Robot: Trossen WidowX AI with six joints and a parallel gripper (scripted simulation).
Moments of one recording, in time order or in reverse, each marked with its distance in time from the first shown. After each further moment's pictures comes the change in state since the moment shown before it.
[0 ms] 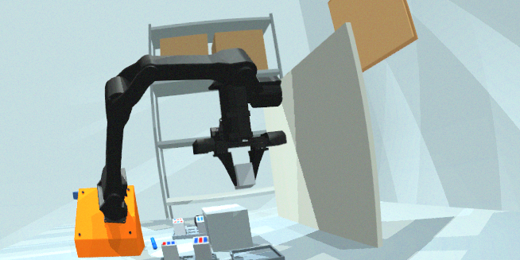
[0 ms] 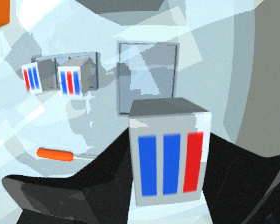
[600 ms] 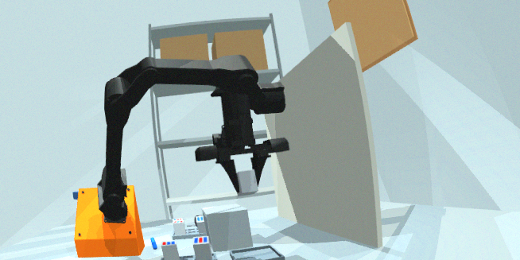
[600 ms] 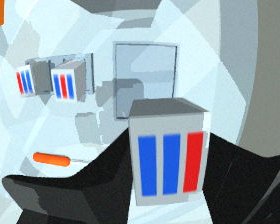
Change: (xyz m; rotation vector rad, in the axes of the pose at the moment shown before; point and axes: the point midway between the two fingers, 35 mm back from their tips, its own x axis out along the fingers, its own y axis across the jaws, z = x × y) arm 0.015 -0.003 0.000 0.002 -0.004 0.000
